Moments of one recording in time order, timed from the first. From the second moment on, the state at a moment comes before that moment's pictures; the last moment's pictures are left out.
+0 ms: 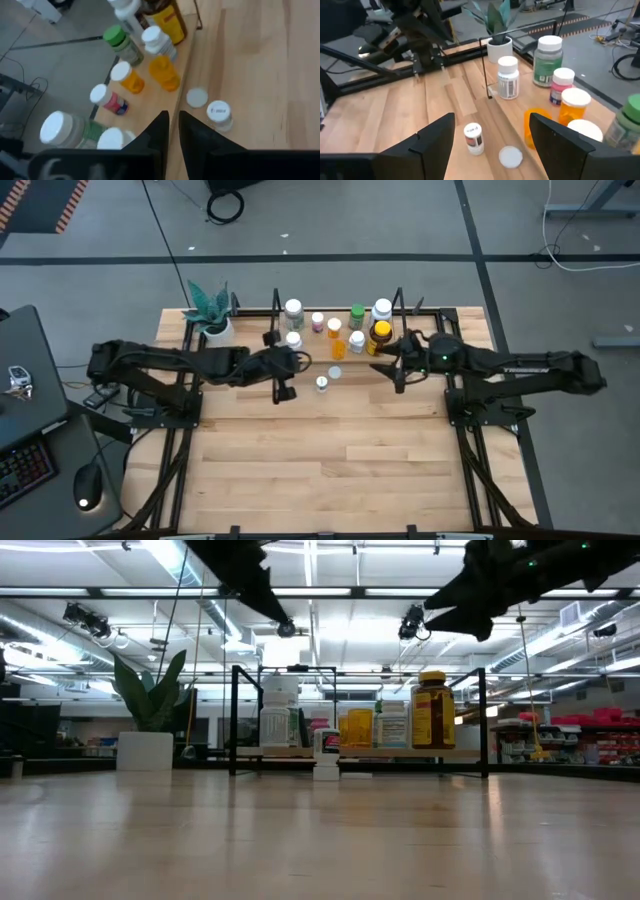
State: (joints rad) left arm 0.00 1.36 1.09 -0.40 -0.52 0.13; right arm -0.18 0.83 0.53 0.03 0.08 0.18
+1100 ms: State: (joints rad) left arm -0.15 0.72 0.17 0.54 -0.61 0.02; right arm -0.15 1.14 0.80 -0.13 0.01 0.05
